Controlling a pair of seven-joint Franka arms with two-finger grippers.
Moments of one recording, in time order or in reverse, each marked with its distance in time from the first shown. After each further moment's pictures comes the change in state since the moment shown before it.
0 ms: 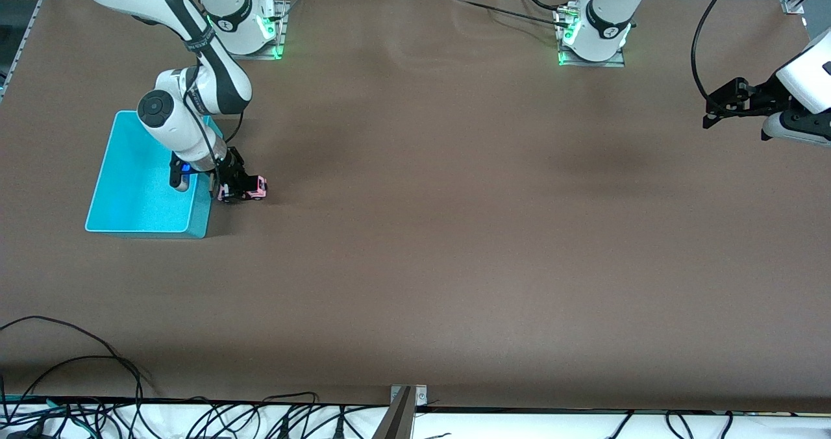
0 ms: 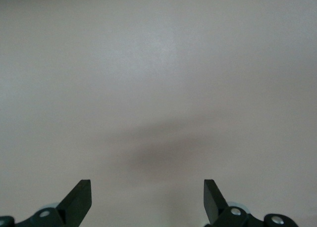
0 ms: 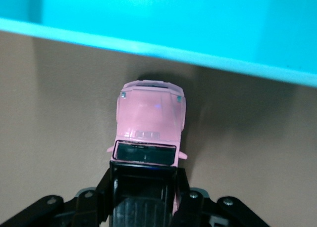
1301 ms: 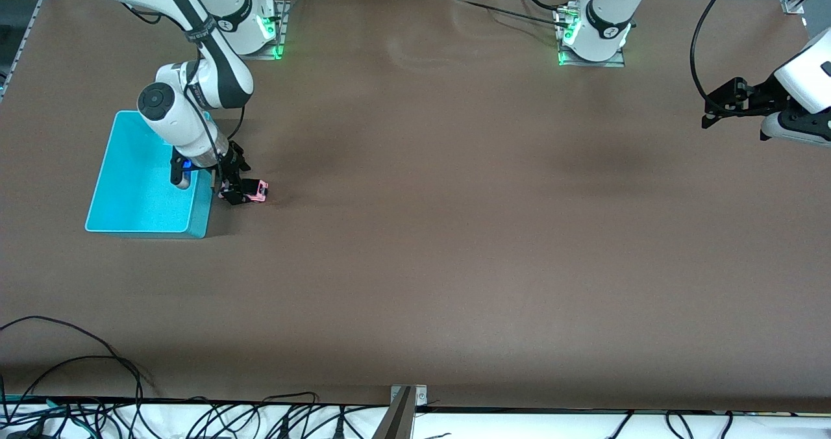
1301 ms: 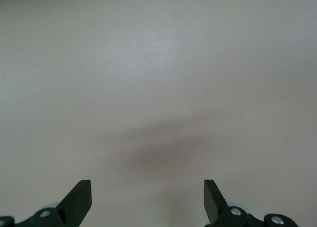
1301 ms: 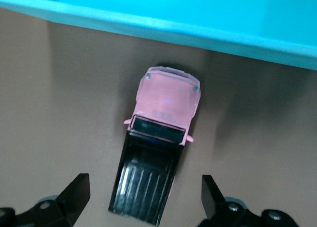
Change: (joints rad) left arm -0.001 0.000 -0.001 0.000 0.000 0.000 0.000; right arm -0.001 0.014 0.014 -0.014 0.008 0.026 0.080
